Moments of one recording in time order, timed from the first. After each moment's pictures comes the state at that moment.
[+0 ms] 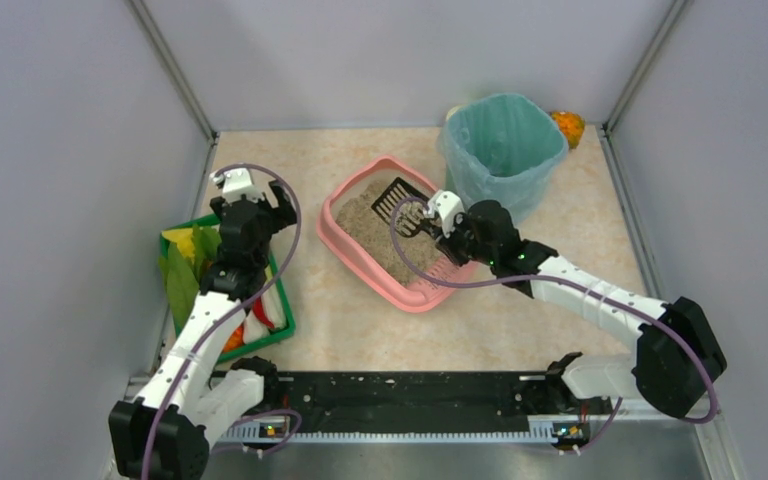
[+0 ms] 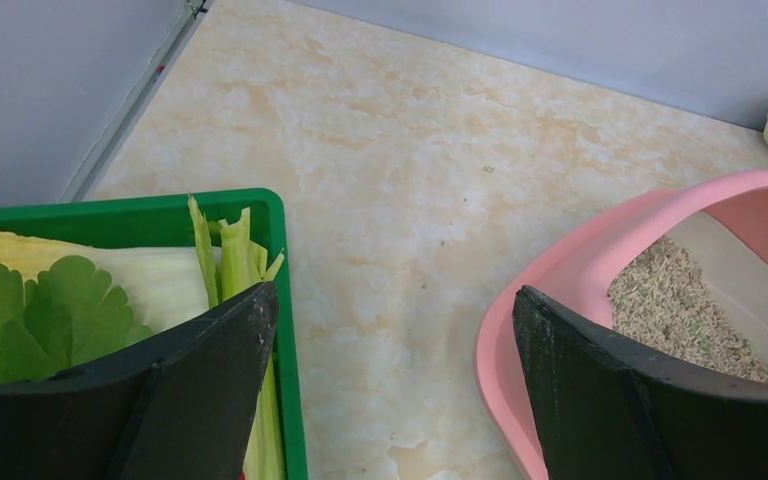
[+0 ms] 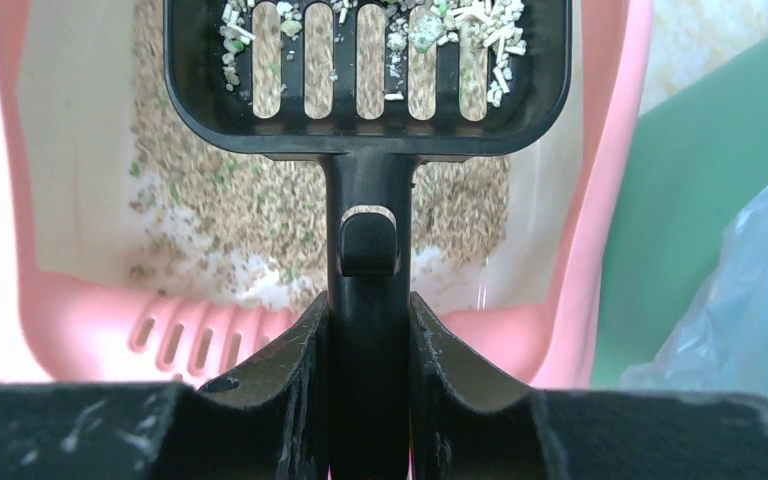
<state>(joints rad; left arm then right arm) -0.19 0.93 0.71 -0.01 -0.34 -0.26 0.67 1.26 0.81 -0.06 -0.07 -0.25</state>
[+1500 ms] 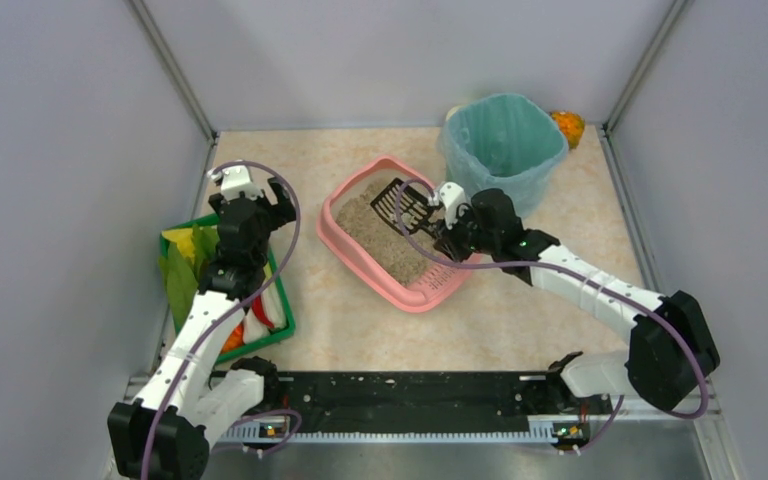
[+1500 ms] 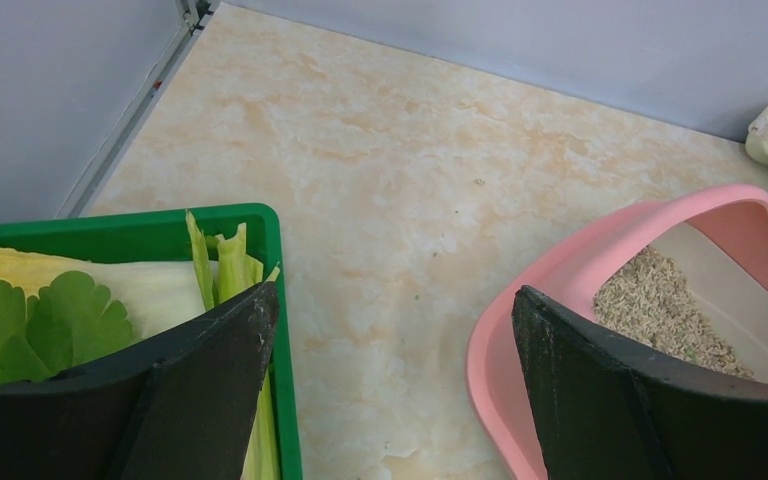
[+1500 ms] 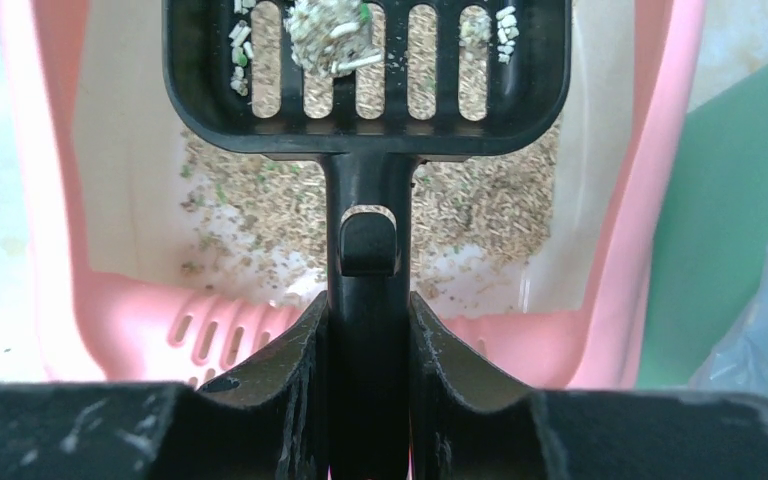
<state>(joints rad) -0.19 0.93 0.74 -0.01 -0.34 -0.25 0.62 1.31 0.88 -0.17 -0.19 -0.20</state>
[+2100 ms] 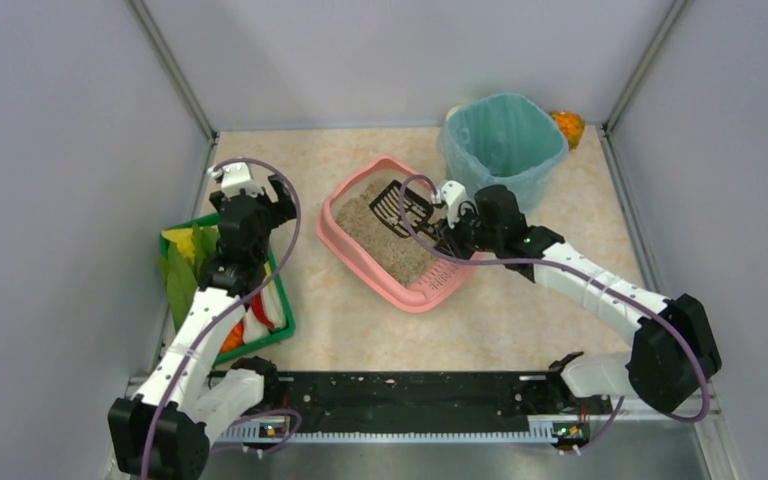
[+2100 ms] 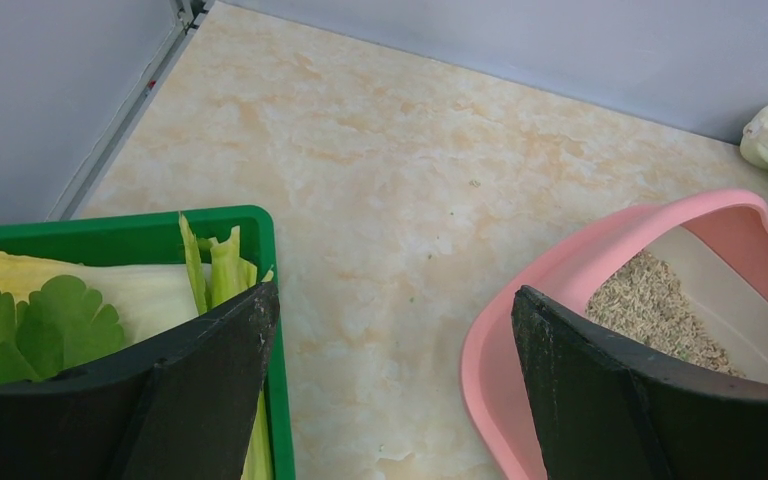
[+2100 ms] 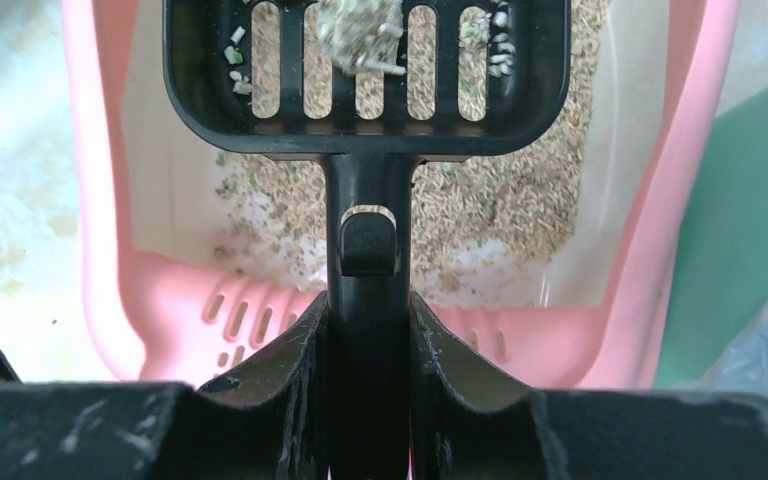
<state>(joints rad) -0.19 0.95 0.76 -0.01 -0.33 -0.26 0.59 1.30 0.90 -0.21 -0.29 -0.19</state>
